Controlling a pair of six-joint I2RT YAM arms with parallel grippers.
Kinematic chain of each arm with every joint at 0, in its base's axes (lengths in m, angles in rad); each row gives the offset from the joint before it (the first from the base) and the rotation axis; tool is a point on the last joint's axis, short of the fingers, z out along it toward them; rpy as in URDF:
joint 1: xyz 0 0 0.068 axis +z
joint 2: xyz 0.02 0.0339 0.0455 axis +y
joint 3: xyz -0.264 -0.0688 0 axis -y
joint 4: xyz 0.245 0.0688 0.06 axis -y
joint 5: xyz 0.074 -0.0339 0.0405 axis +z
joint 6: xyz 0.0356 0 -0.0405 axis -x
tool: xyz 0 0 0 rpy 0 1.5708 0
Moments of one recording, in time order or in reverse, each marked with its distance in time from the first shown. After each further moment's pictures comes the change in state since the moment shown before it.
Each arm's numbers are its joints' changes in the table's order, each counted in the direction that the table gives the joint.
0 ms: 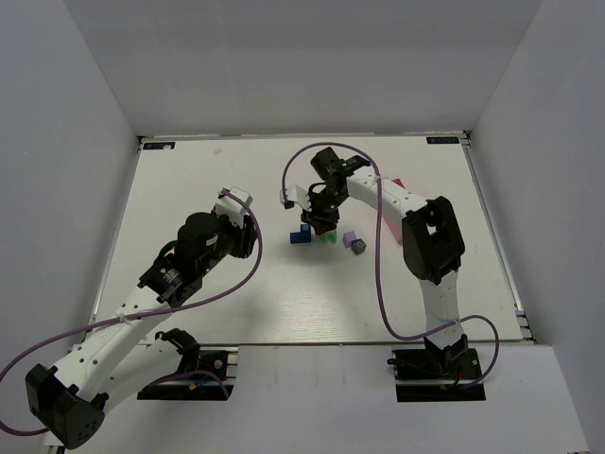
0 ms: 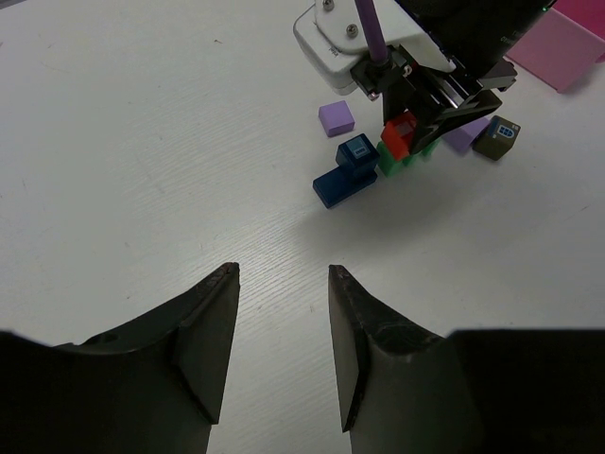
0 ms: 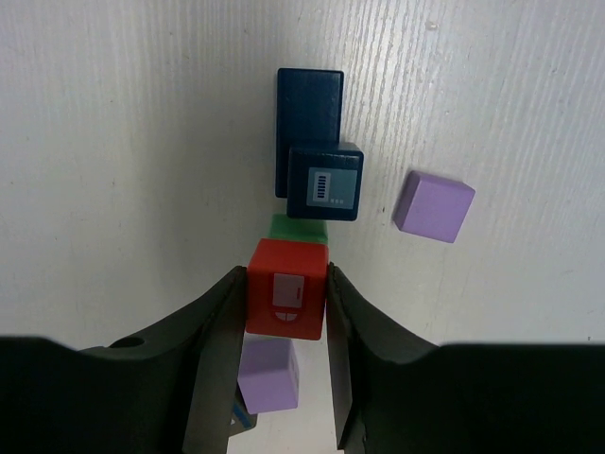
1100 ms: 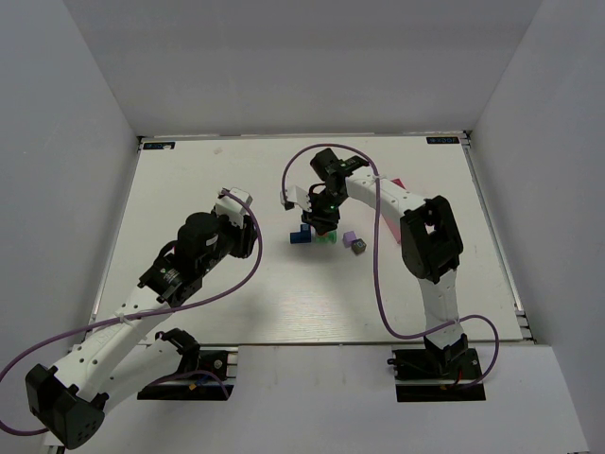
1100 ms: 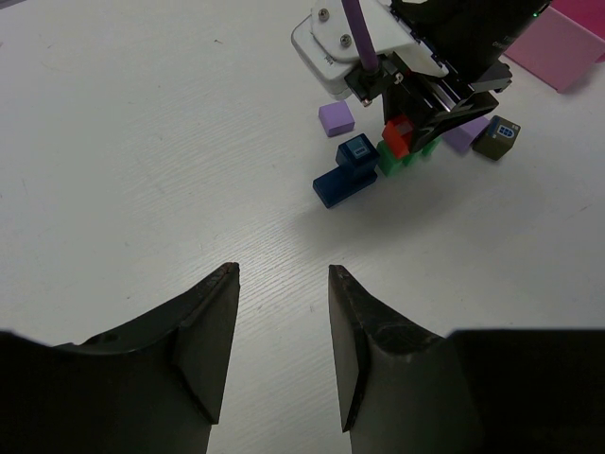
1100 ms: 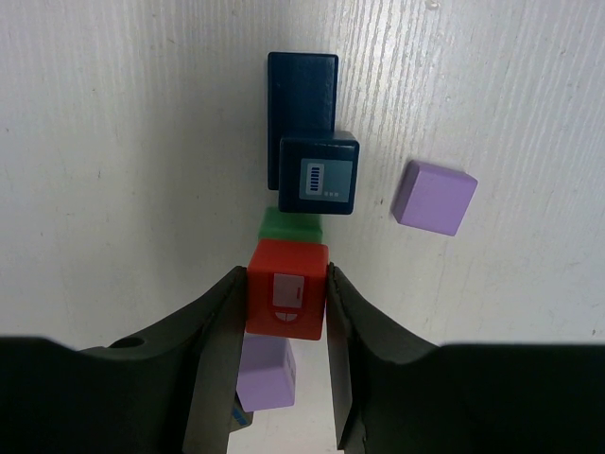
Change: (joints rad) left arm 0.000 0.000 0.000 0.000 0.000 0.000; right arm 0.001 0.015 0.005 -0.003 -0.032 0.001
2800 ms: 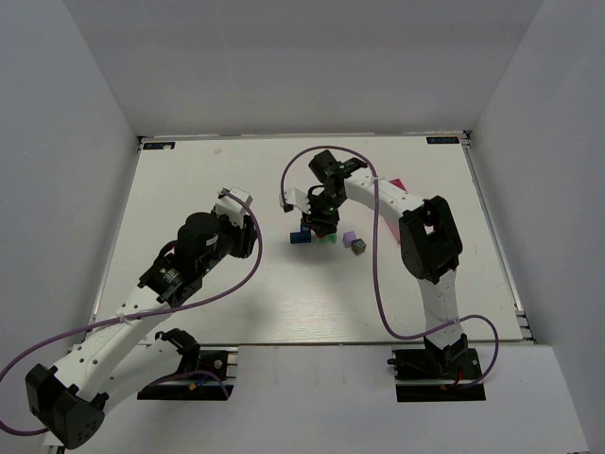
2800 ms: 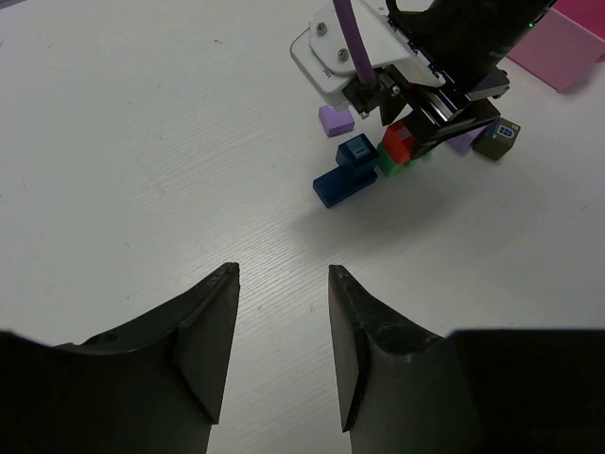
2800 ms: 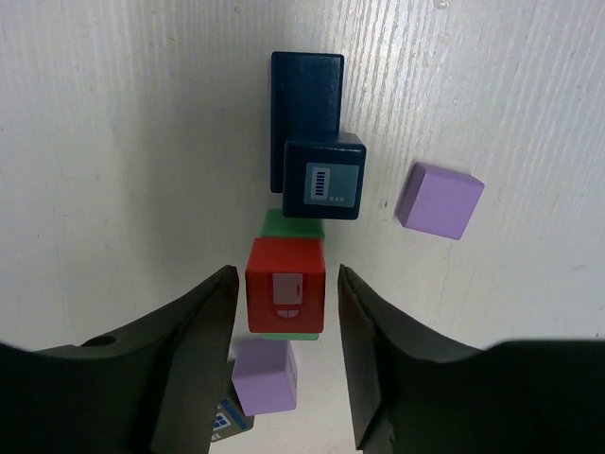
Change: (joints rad) left arm 0.000 0.000 0.000 0.000 0.000 0.000; right arm 0.009 0.000 -0.013 0.010 -0.016 0.000
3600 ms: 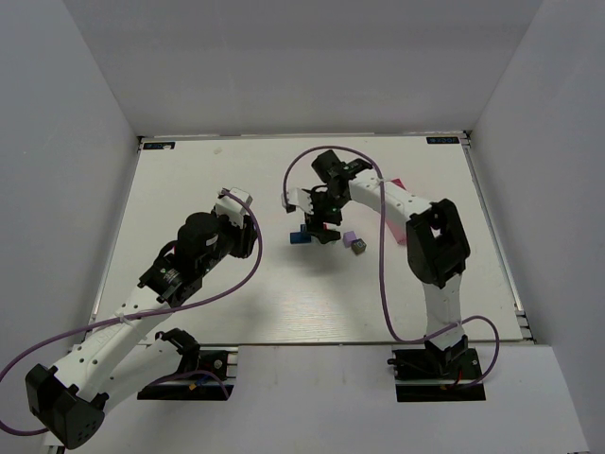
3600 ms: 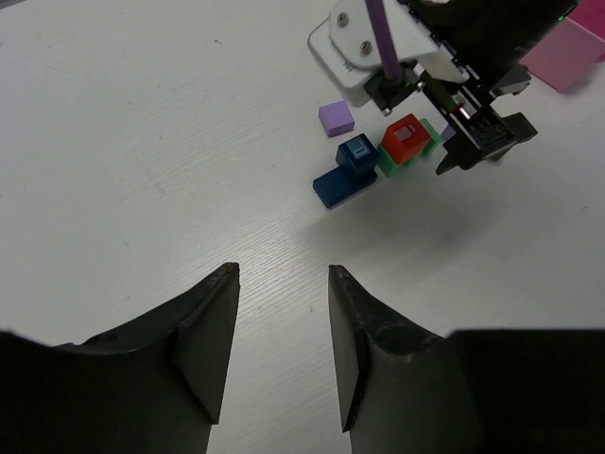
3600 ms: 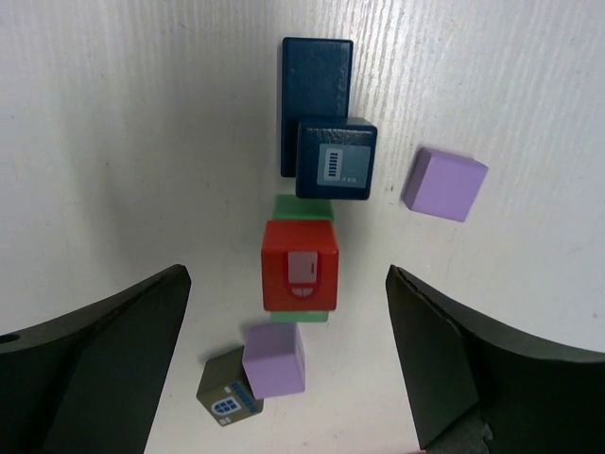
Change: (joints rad) left arm 0.000 0.000 0.000 0.000 0.000 0.000; right arm 0.001 -0.041 -0.048 0.020 -0.014 0.000
